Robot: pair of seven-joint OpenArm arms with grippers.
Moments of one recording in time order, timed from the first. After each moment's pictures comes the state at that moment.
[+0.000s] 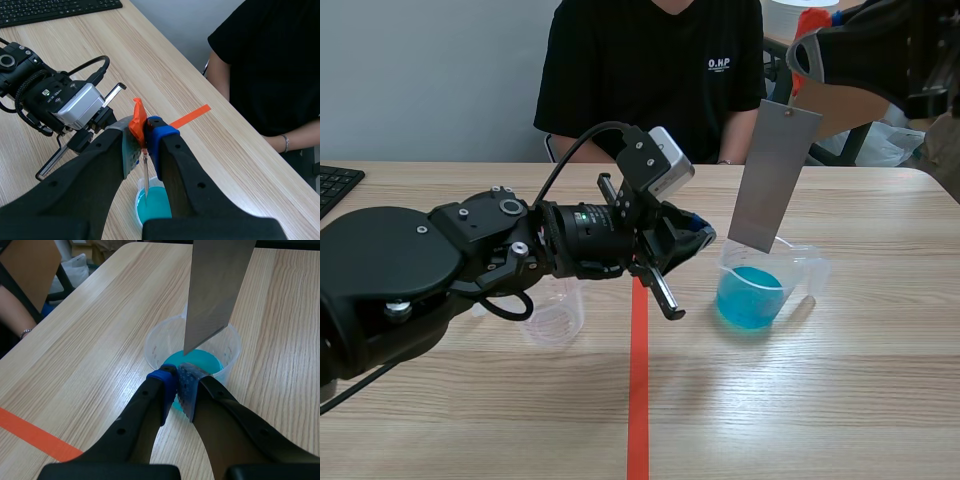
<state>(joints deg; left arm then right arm) -25.0 -15.3 48.9 64.2 -11.0 -27.0 -9.7 3.7 35.6 8.5 113.6 55.4 45.4 -46.5</state>
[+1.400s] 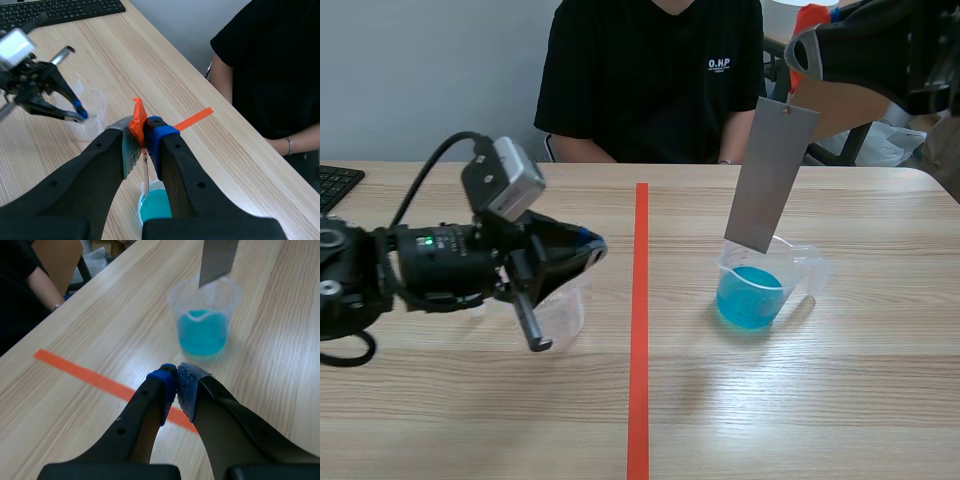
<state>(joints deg) -9.6 -39.0 39.7 83.9 -16.6 -27.5 -13.5 3.7 35.6 8.5 113.6 56.5 45.4 -46.5</state>
